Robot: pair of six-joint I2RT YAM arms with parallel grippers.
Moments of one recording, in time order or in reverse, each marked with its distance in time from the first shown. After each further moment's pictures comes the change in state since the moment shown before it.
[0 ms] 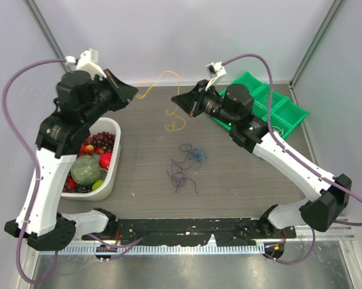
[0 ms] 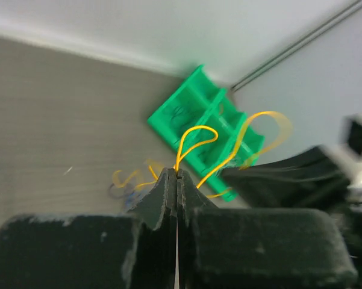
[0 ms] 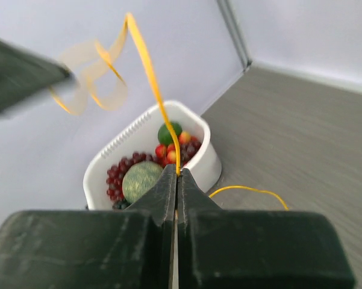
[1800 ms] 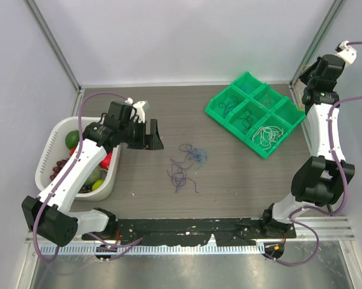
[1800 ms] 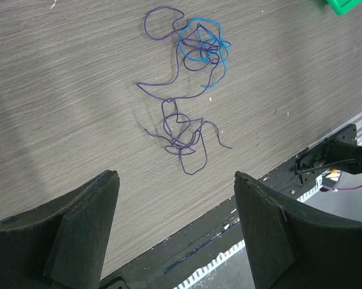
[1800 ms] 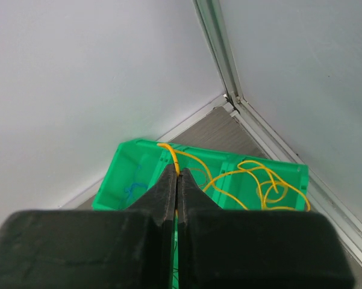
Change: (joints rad) left arm 0.027 0.008 -0.626 -0.057 0.356 0.301; right arm -0.965 0.203 0.220 -0.247 0.391 -0.095
